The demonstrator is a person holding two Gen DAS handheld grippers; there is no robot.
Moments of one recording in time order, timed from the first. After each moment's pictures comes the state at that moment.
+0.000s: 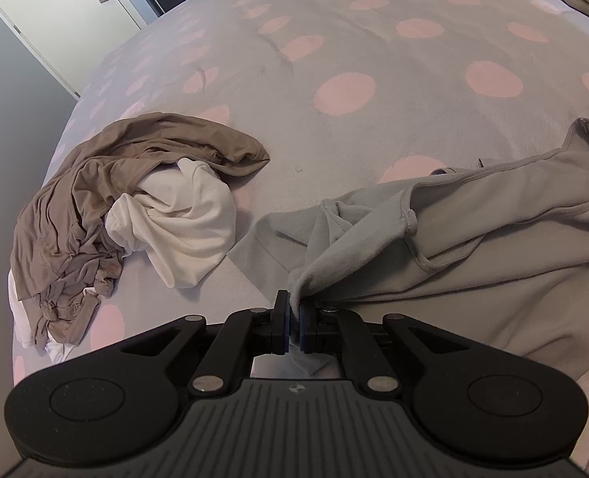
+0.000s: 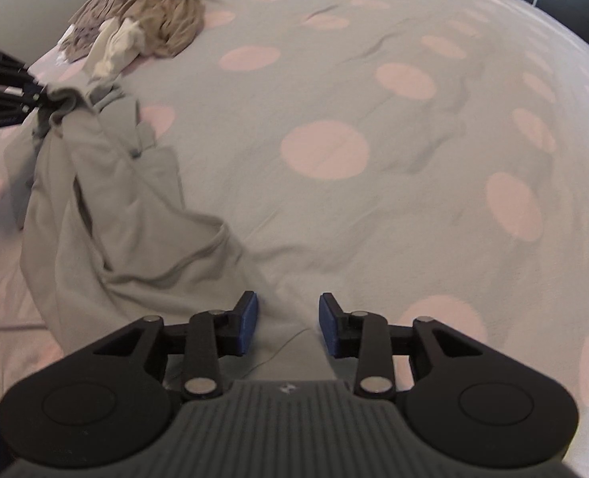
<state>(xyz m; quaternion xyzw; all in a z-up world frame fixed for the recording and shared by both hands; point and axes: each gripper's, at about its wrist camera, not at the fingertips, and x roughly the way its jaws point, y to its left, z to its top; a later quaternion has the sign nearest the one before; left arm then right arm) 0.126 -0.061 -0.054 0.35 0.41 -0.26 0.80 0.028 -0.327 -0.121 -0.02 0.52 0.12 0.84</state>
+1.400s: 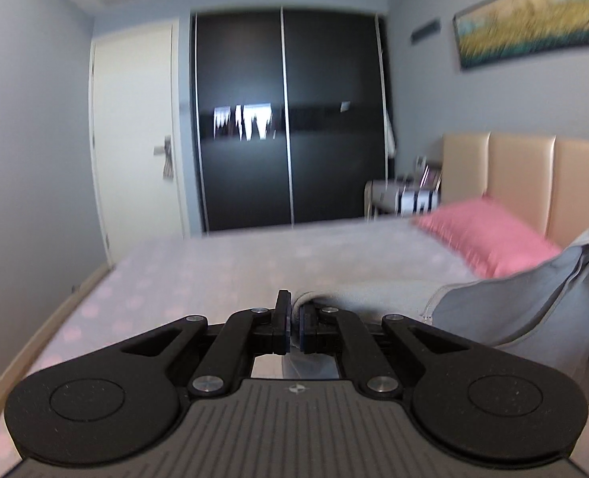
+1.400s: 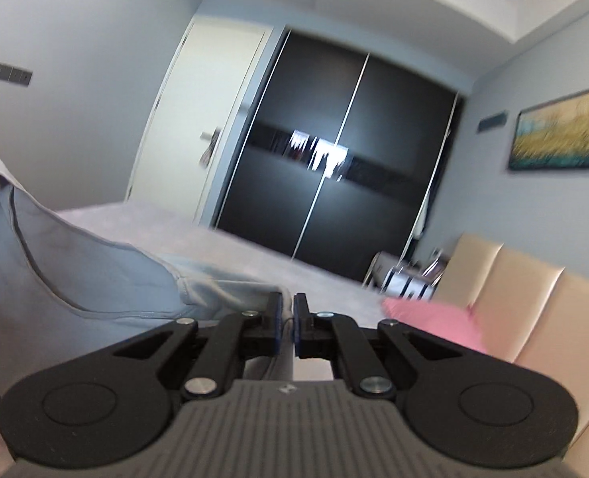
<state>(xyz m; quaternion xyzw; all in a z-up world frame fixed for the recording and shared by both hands) 0.040 -0.019 0.216 0.07 0.09 -0.33 0.94 -0.164 -0.266 0.174 -0.16 0.09 -0.22 0.96</state>
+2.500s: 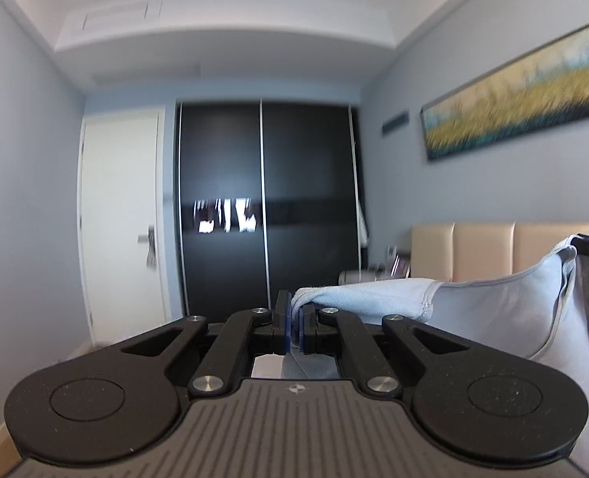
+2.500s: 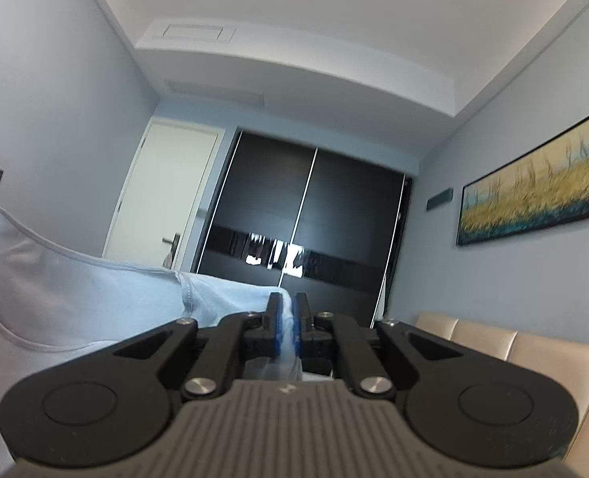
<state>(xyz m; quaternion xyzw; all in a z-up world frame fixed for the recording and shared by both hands) -0.002 0.002 0.296 0.05 0.05 -0.36 0.93 -0.206 -0.248 0.235 -0.14 0.00 -0.25 0.96</state>
